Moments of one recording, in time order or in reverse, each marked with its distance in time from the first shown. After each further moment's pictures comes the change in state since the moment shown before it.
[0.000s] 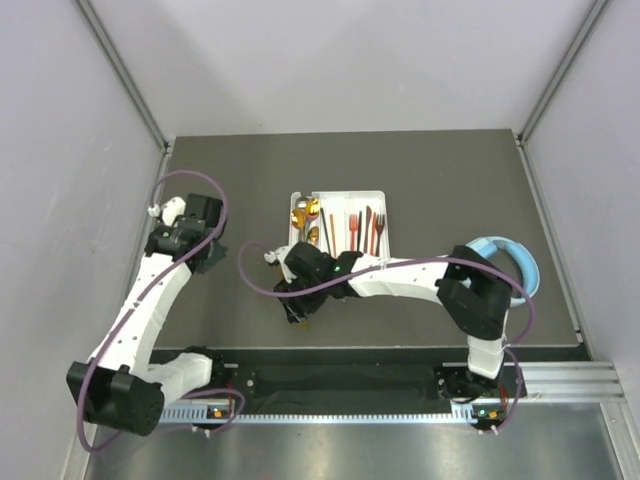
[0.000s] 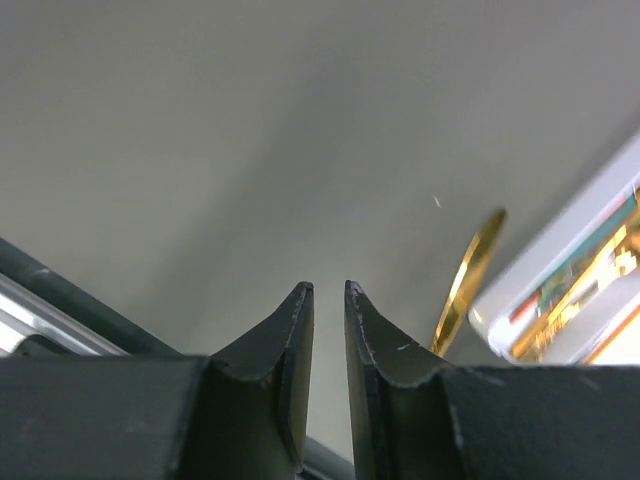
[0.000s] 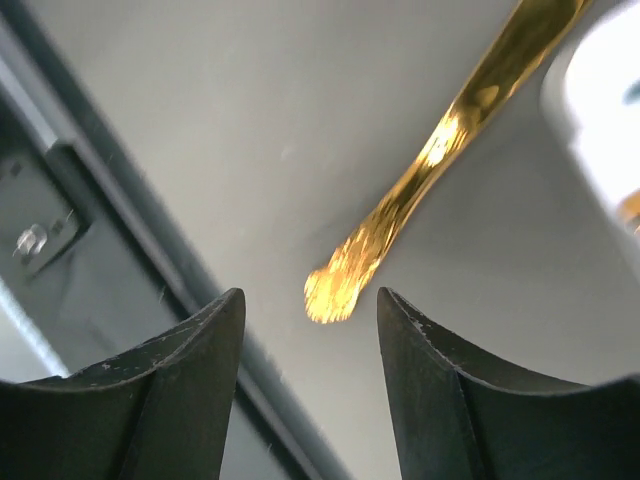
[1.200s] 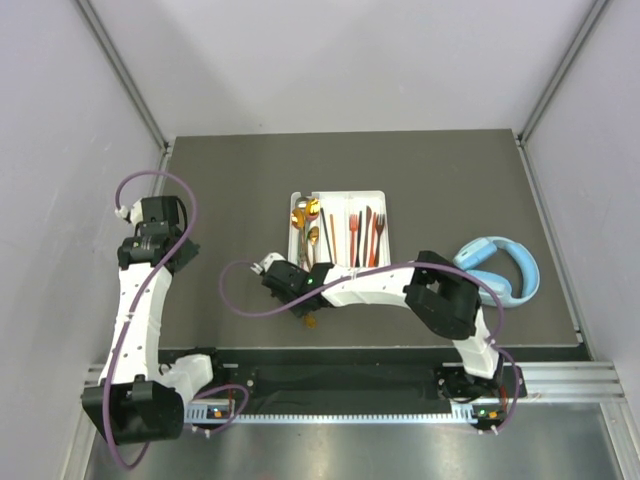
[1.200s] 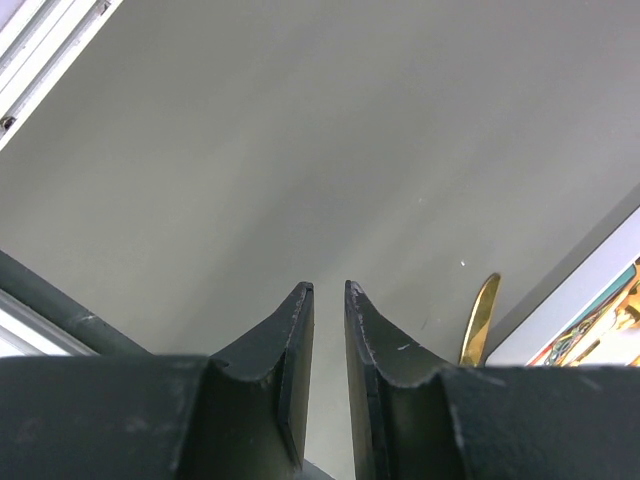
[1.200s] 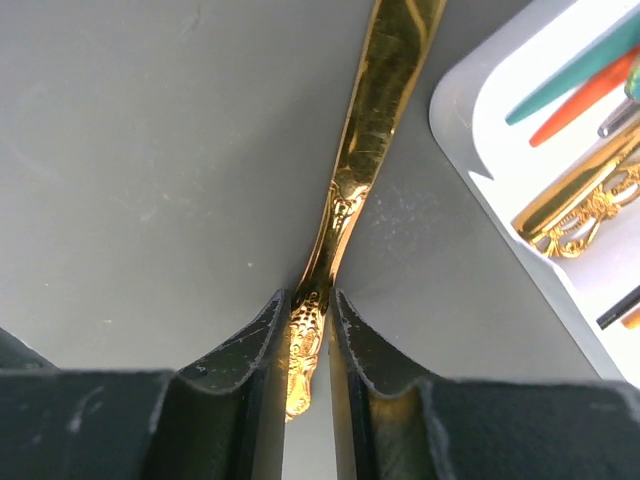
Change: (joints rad) left arm 0.341 -0.064 -0.028 0.113 0.148 0.248; right arm 0.093 0.200 0.183 -0.138 0.415 -0.044
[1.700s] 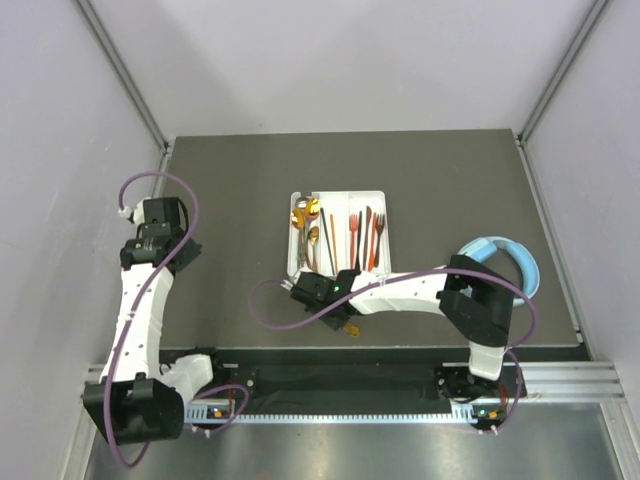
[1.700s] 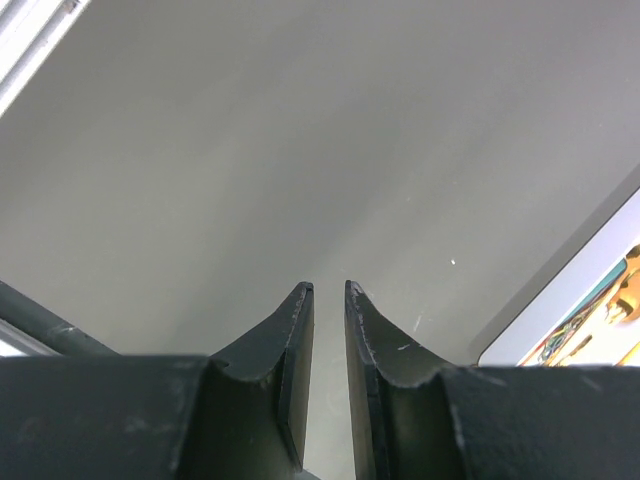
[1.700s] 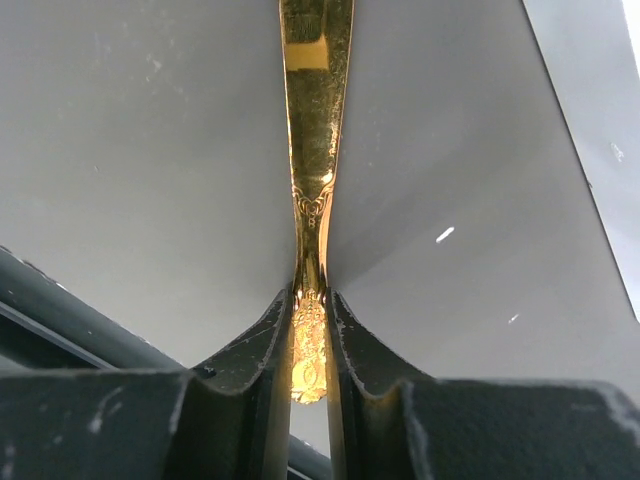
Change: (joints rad) left arm 0.002 0.000 -0.031 0.050 0.033 0.011; right arm 0.004 -0.209 -0.244 -0.142 0.011 -0.031
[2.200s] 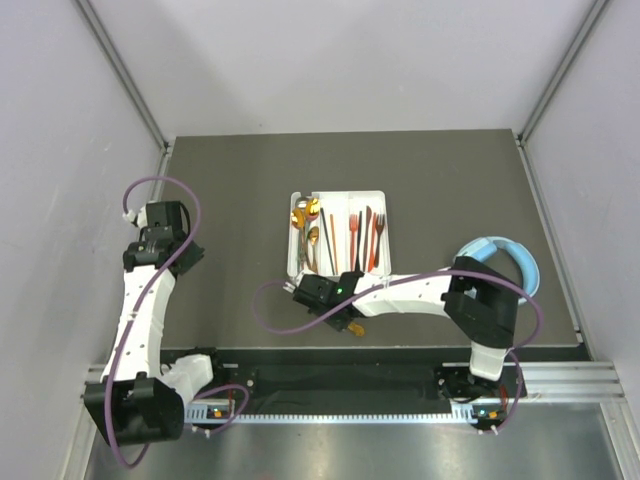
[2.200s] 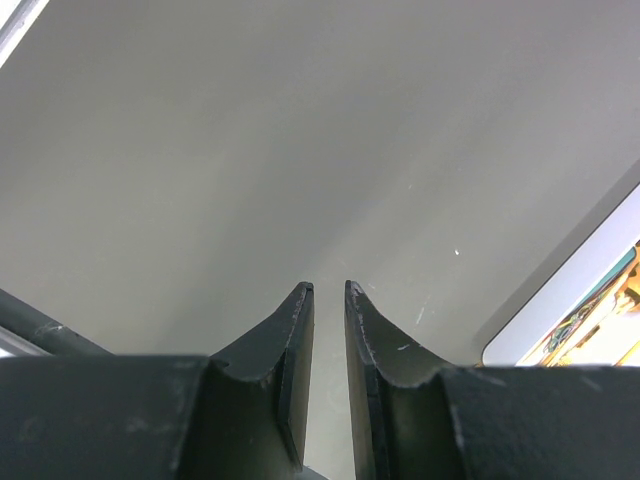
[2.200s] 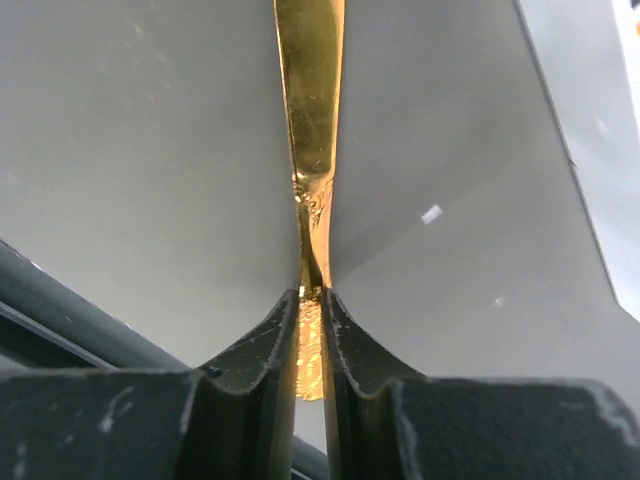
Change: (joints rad) left arm 0.000 -0.006 -0.047 0.023 0.029 0.000; right arm 0.008 -0.021 -0.024 -0.002 0.025 -0.023
